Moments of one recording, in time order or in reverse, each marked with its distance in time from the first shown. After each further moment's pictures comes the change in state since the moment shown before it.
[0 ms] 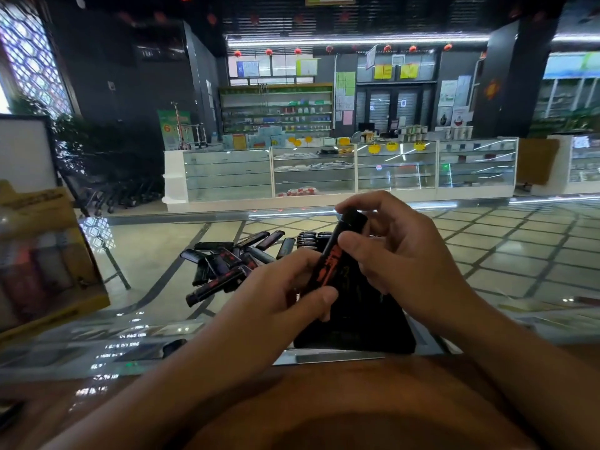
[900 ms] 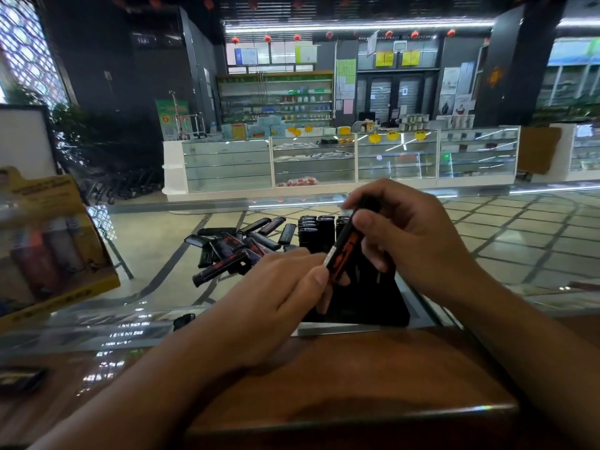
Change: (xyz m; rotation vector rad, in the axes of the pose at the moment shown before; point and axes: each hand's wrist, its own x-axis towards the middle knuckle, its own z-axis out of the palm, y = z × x) left_hand -0.008 0.005 0.001 0.271 -0.054 0.114; right_hand -0.004 -0.002 -0.009 -0.021 -0.046 -0.063
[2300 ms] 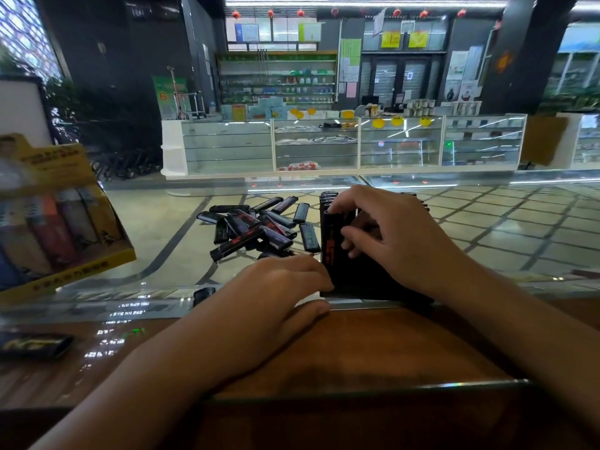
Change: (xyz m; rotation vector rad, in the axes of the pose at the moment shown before) left_hand -0.034 -0.015 -0.013 0.337 -0.165 0.039; right_hand 0.003 0.022 0.028 -0.684 -0.177 -0.118
